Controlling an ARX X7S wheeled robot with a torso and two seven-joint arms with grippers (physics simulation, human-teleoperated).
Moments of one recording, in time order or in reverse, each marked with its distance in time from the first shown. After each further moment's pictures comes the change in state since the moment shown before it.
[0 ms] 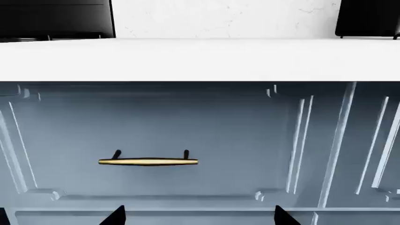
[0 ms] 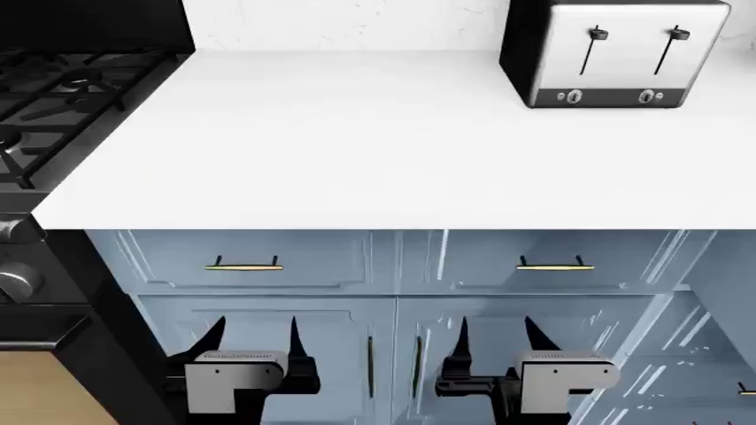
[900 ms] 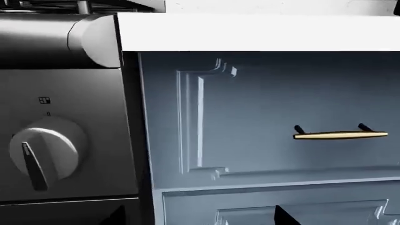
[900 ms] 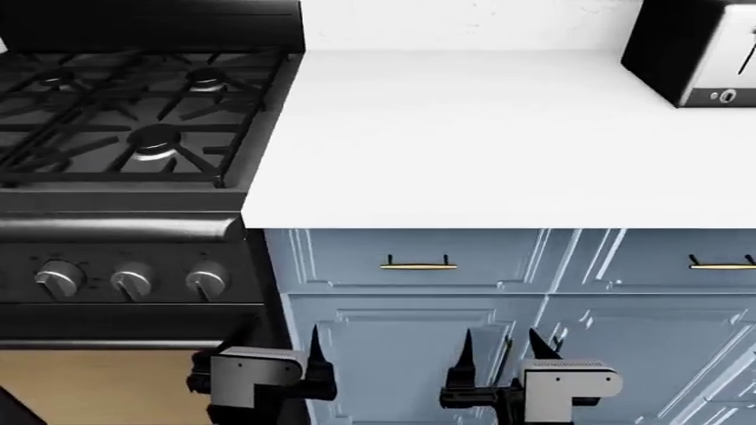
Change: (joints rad) left arm -0.038 -0.070 0.127 -0.044 -0.090 -0.059 -0.040; right arm -0.029 0.084 -0.076 -0.020 0.073 0.040 0.085
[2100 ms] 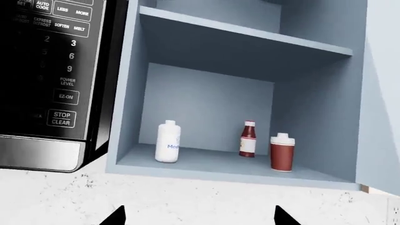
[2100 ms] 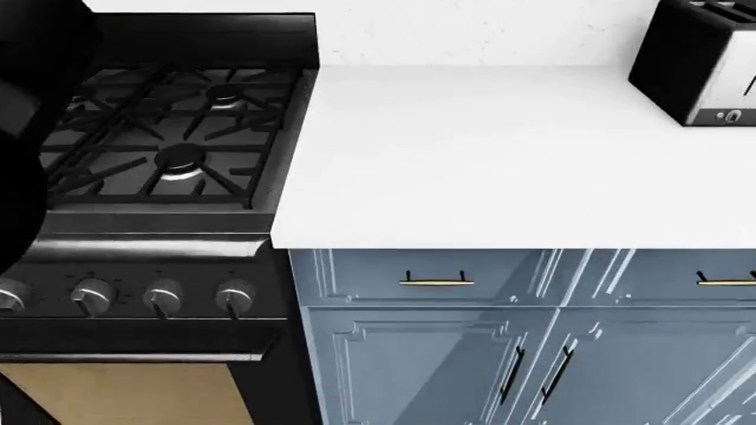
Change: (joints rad) left arm -2.127 0.068 1.330 -1.056 -1.633 -0.091 -0.346; right arm 2.292 0.009 -0.073 1.203 -0.281 0.574 -0.411
